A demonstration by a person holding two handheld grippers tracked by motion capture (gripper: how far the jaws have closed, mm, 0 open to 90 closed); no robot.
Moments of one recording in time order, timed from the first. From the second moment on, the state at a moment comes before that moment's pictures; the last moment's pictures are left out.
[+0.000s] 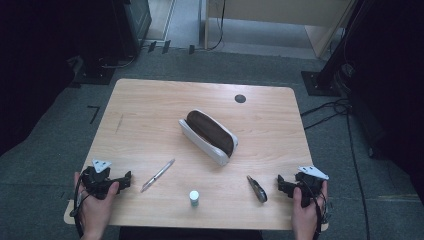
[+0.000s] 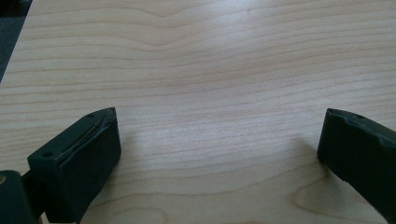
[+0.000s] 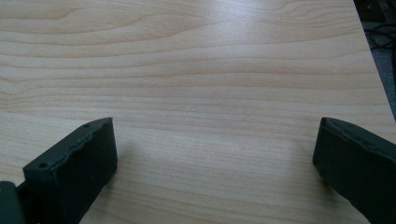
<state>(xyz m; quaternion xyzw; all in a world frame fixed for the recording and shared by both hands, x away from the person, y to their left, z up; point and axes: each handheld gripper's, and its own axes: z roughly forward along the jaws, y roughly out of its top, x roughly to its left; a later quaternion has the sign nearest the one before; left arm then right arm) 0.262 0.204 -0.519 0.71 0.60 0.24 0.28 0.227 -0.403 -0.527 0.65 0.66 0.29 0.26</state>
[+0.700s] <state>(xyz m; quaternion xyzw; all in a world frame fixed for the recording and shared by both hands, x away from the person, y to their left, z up) 0.262 0.204 -0.519 0.71 0.60 0.24 0.28 0.225 -0.404 -0.527 0.65 0.66 0.28 0.26</state>
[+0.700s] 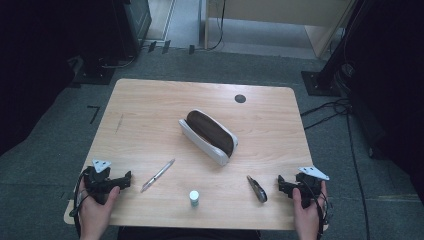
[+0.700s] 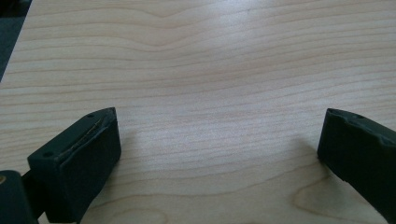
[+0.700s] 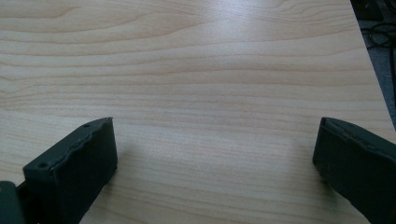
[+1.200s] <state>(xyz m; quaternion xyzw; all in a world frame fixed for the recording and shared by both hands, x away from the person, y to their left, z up) 0.262 0.204 -0.519 0.71 0.60 0.24 0.28 0.222 -0.403 -0.517 0.63 0.66 0.32 0.24</state>
